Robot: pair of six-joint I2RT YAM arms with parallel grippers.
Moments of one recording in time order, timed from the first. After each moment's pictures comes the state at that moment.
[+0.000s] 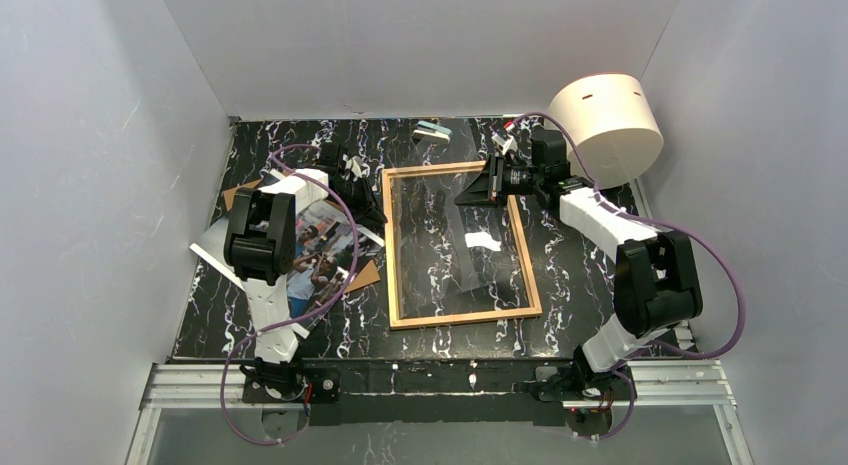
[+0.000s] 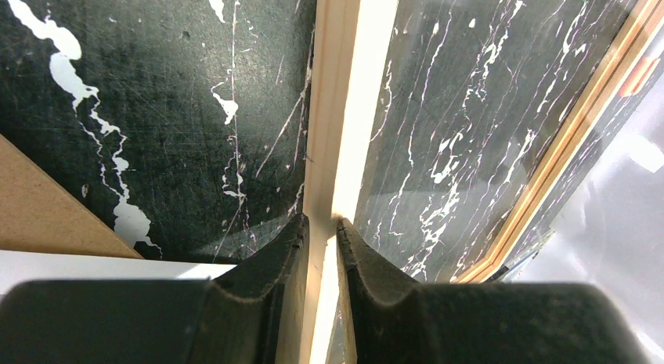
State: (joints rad) left arm -0.20 2.04 1.36 -0.50 0.49 -0.52; right arm 0.32 1.60 1.09 0.01 -1.01 0.77
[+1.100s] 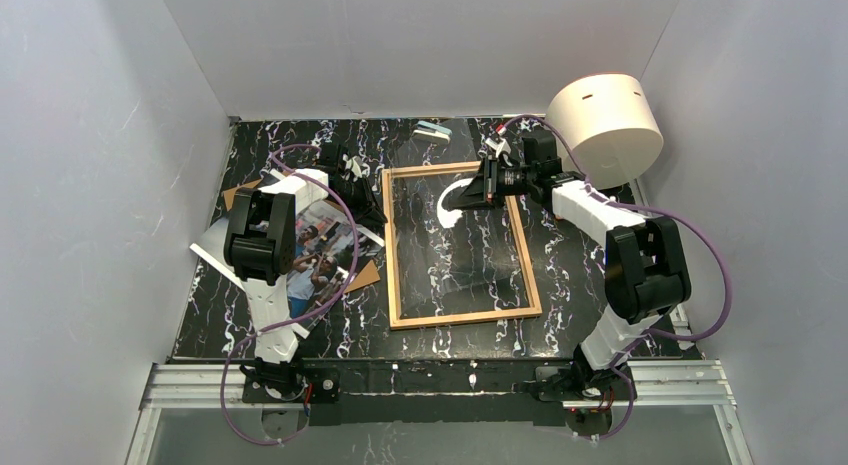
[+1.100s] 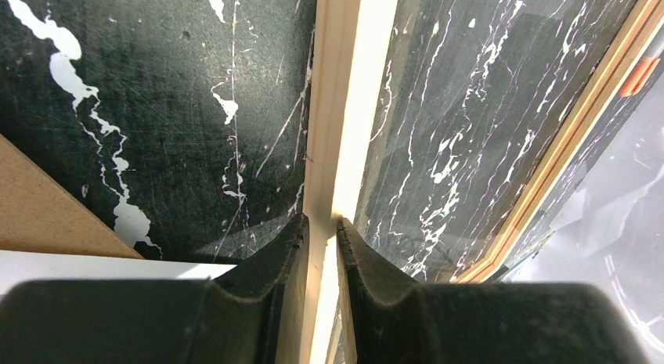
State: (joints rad) left arm -0.20 2.04 1.36 -0.50 0.49 -0.52; right arm 0.33 1.70 1.15 -0.08 -1.01 0.68
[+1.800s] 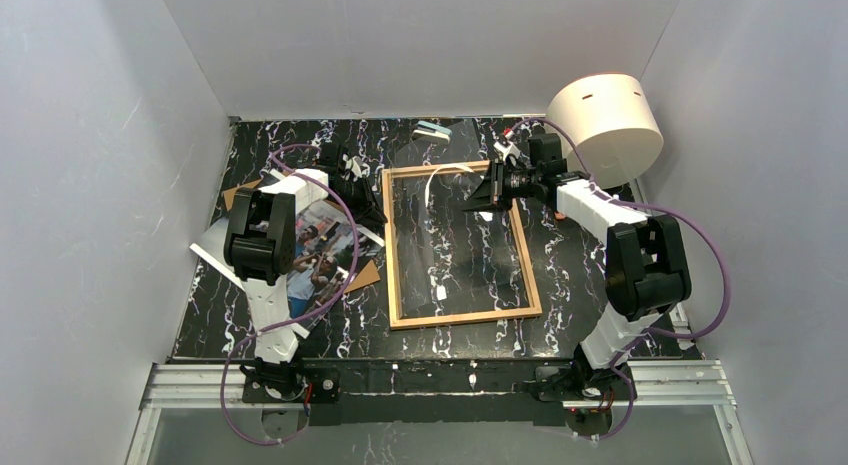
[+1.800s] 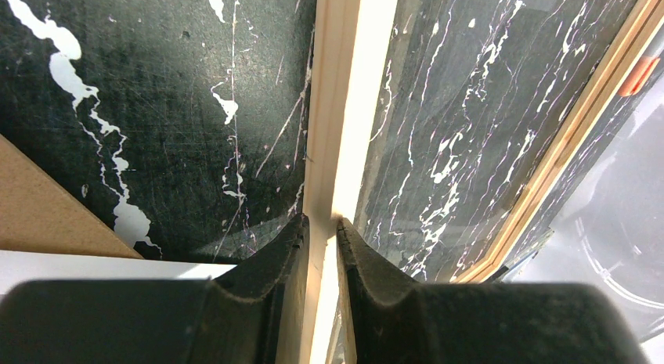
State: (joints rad) left arm -0.20 2.04 1.36 -0.50 0.49 -0.52; right arm 0.29 1.71 1.15 -0.16 -0.95 0.58
